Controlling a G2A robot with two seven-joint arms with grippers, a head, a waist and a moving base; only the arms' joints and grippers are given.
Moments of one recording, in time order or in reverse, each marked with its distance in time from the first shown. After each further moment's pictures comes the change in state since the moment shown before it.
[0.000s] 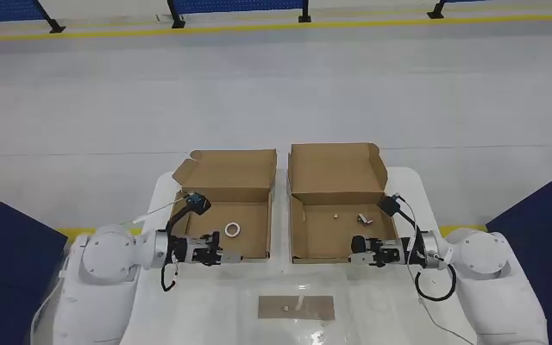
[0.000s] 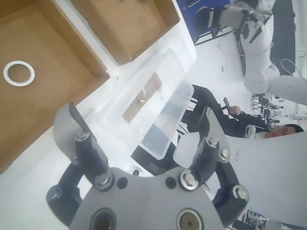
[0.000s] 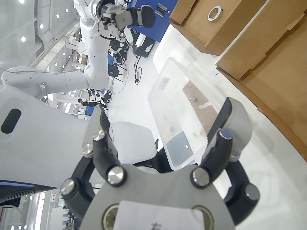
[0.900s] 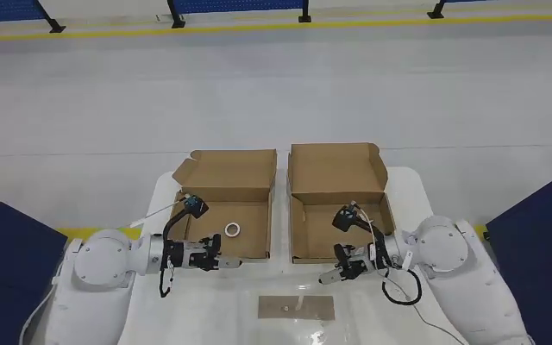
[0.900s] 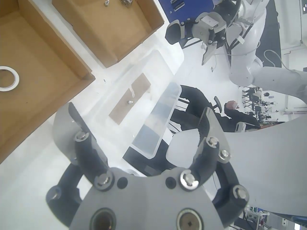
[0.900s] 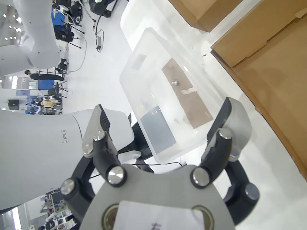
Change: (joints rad) left arm 0.021 0.012 -0.005 -0.027 -0.063 -0.003 0.003; right arm 0.116 0.004 -0.246 -0.157 -0.363 0.100 0.025
